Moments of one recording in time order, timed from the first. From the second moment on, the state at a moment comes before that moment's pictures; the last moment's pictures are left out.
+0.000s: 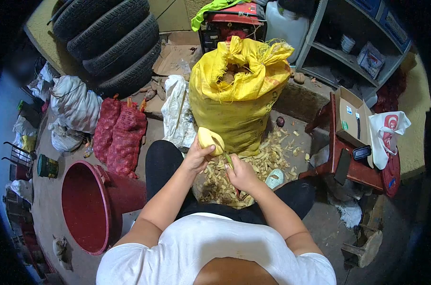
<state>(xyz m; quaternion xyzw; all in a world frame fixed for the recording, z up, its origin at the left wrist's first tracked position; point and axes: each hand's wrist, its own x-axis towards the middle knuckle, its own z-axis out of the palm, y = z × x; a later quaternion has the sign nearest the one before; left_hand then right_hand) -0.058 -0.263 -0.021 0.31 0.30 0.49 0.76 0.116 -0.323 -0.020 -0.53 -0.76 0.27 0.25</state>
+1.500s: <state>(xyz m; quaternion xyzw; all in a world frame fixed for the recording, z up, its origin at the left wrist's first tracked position) -0.062 -0.295 0.017 0.32 0.24 0.51 0.76 0.100 -0.357 0.059 -0.59 -0.78 0.15 0.16</state>
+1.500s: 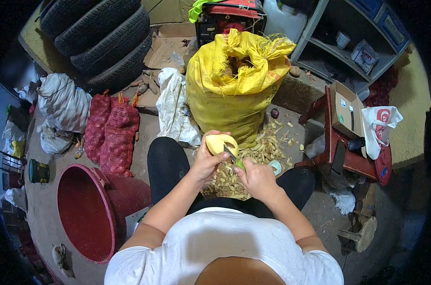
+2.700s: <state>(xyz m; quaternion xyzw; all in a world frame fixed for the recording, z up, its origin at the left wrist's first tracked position) -0.078 -0.279 0.014 0.48 0.37 0.32 0.73 0.108 -0.359 0.029 -0.62 -0.73 0.29 0.08</state>
